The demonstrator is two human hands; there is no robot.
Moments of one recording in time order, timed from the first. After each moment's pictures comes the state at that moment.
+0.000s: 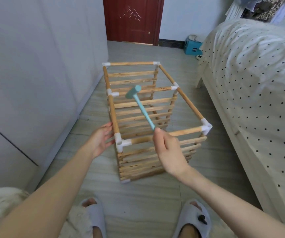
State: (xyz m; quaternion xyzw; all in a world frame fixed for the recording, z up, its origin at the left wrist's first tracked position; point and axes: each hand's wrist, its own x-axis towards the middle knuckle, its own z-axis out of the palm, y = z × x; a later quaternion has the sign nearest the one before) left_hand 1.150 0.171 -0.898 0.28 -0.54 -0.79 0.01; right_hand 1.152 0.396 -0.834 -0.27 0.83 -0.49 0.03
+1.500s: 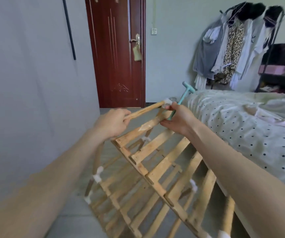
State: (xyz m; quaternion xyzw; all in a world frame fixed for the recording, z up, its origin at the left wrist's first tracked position) left_hand 1.044 0.214 -0.608 0.05 -0.98 -0.11 0.16; right_hand 0.959 0.398 -0.608 -0.02 0.51 -0.85 0.15
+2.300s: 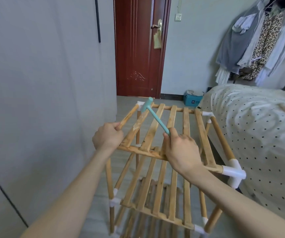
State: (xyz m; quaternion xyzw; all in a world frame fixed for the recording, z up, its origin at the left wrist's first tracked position) left_hand 1.084 0.139 -0.700 0.32 -0.88 -0.28 0.23; right_hand 1.067 0.342 -0.693 -0.28 0.92 -0.19 -0.21
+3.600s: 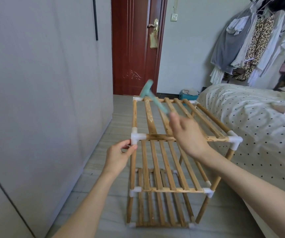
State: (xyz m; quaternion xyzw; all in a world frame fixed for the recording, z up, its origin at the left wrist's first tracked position) left_hand 1.105 0.162 -0.767 0.13 -0.80 -0.52 0.27; right_hand 1.076 0.345 -0.659 -0.31 0.82 -0.46 -0.13
